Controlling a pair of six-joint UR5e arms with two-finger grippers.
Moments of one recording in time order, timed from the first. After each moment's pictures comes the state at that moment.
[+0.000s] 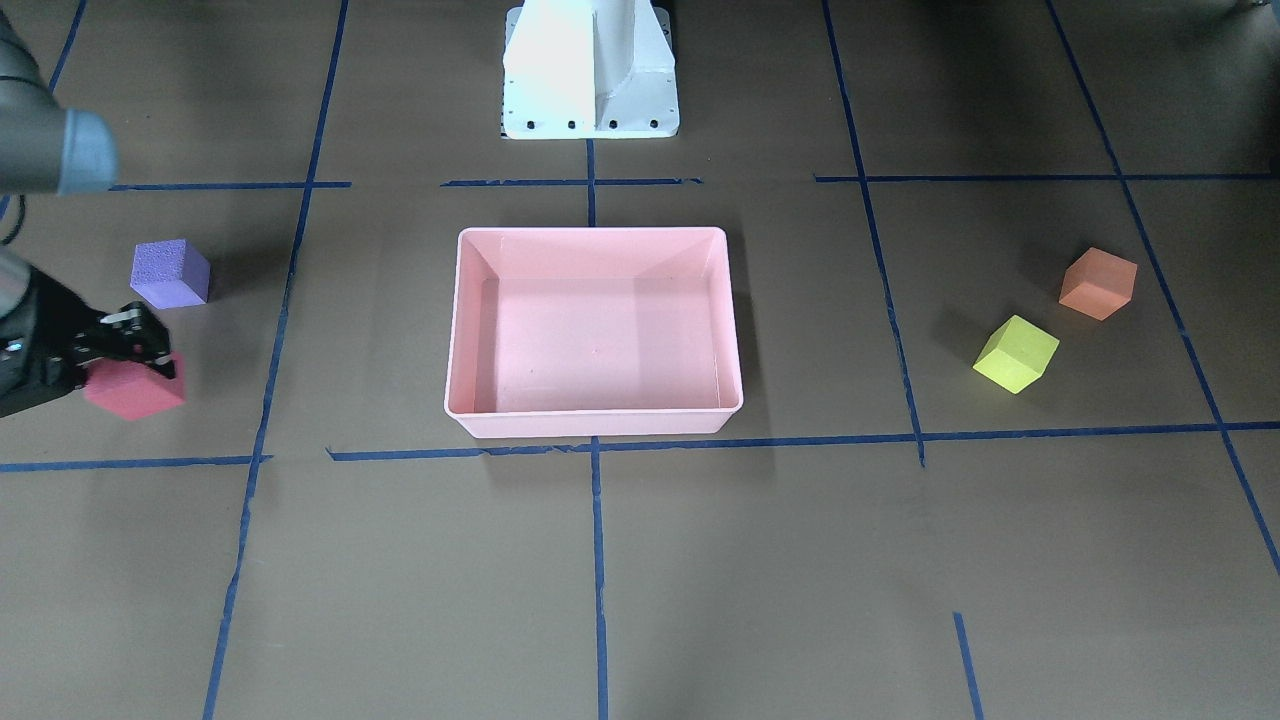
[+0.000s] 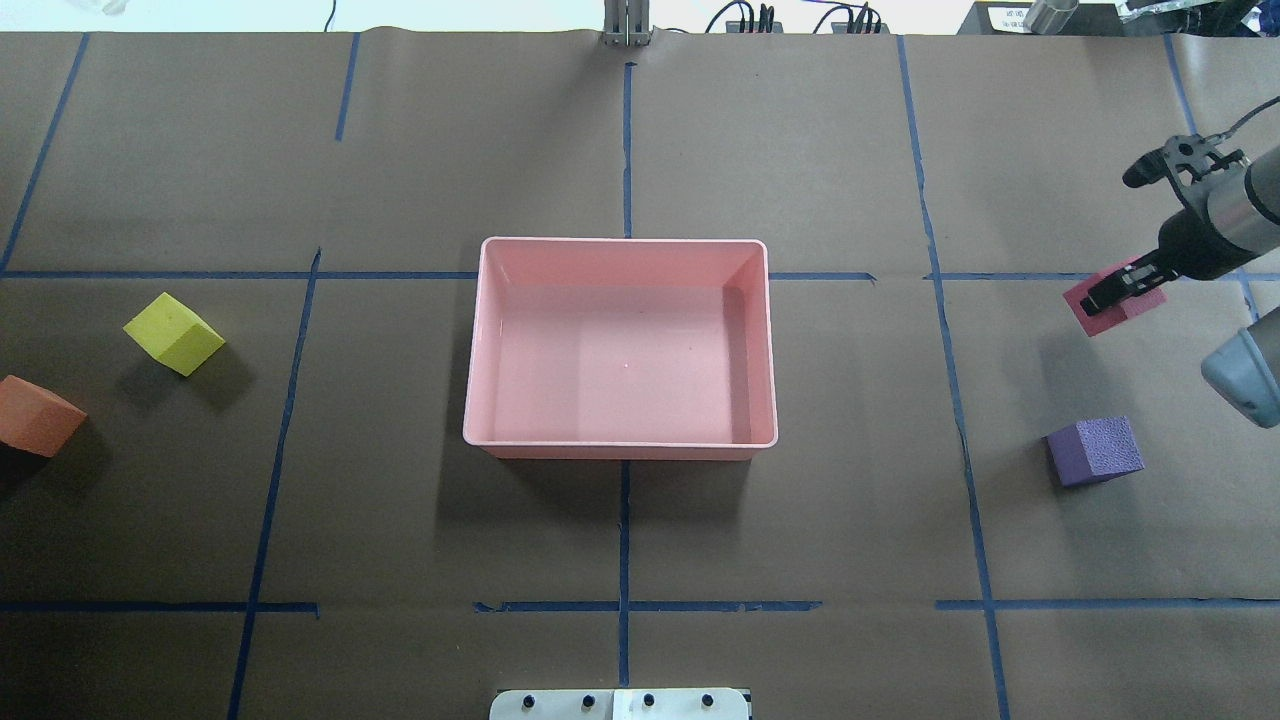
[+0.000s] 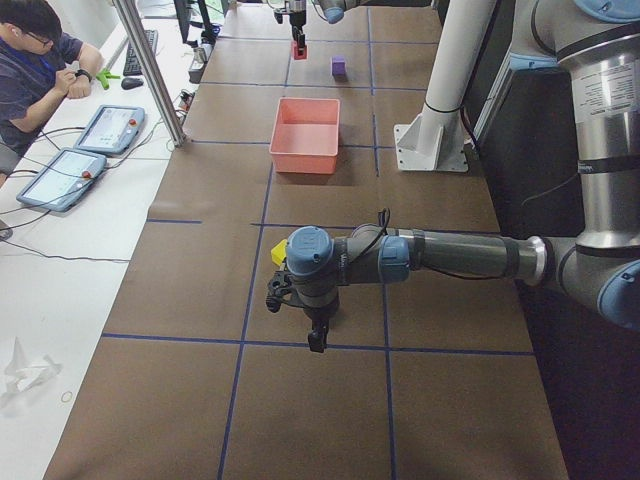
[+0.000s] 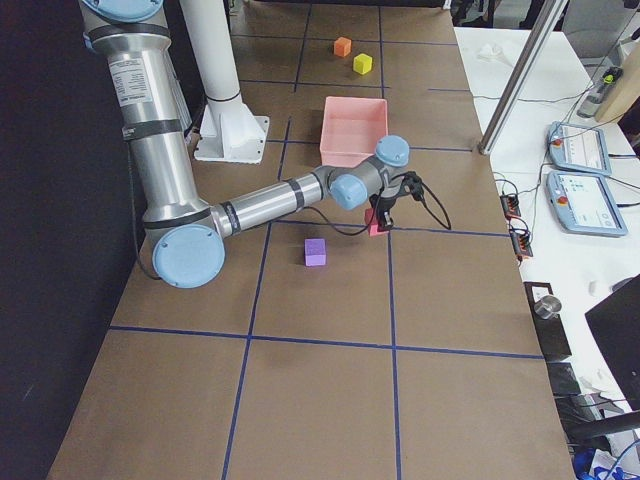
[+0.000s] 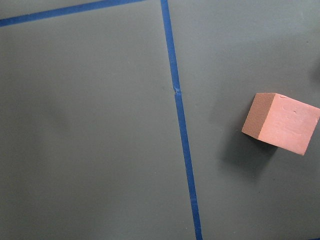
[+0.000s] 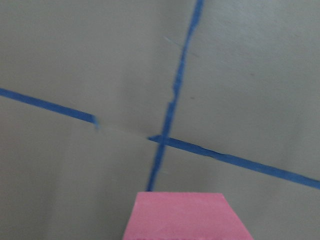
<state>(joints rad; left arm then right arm) -1.53 -1.35 -1.85 -1.44 -2.33 0.19 1.03 -1.30 1.72 -1.40 2.29 0.56</state>
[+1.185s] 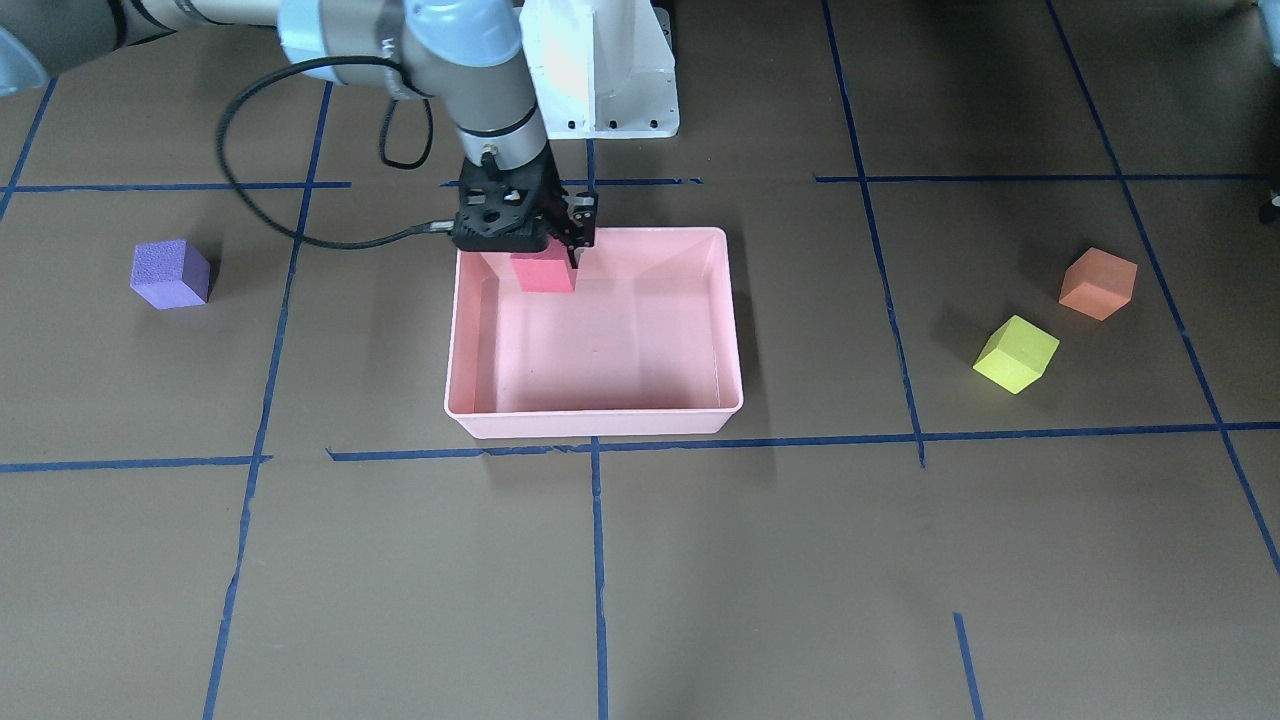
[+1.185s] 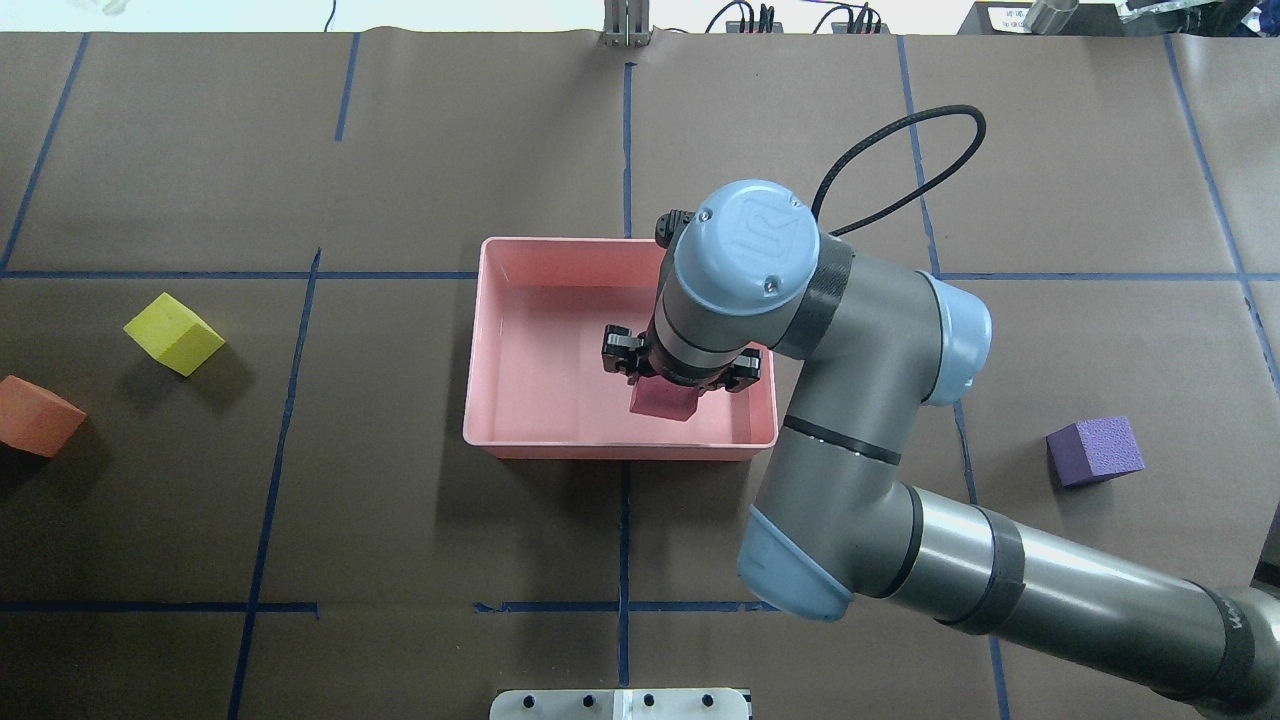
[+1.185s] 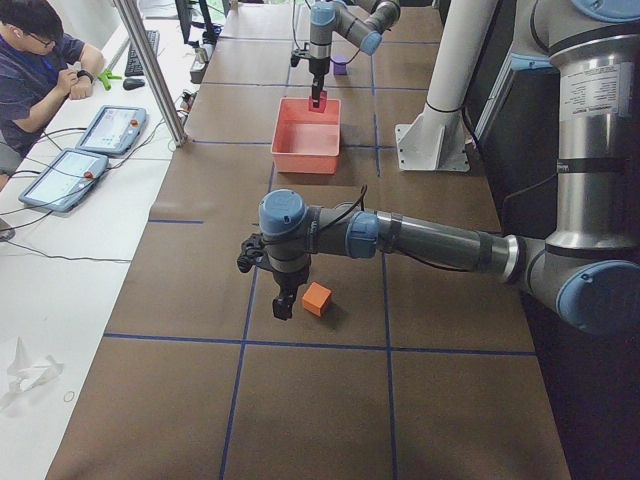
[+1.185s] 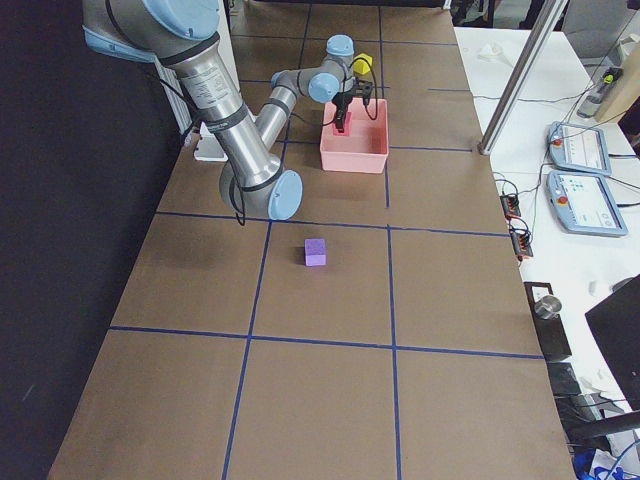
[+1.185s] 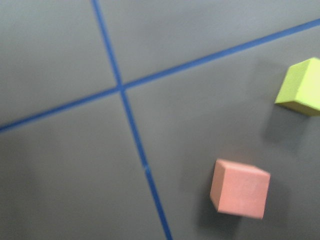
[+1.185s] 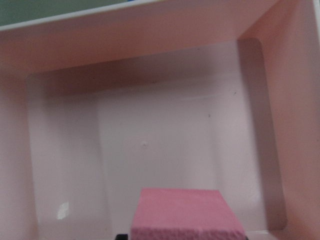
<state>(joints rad) -1.45 -1.51 -1.82 -1.60 -2.34 0.17 0.49 -0.86 1.77 -1.63 1.86 1.39</state>
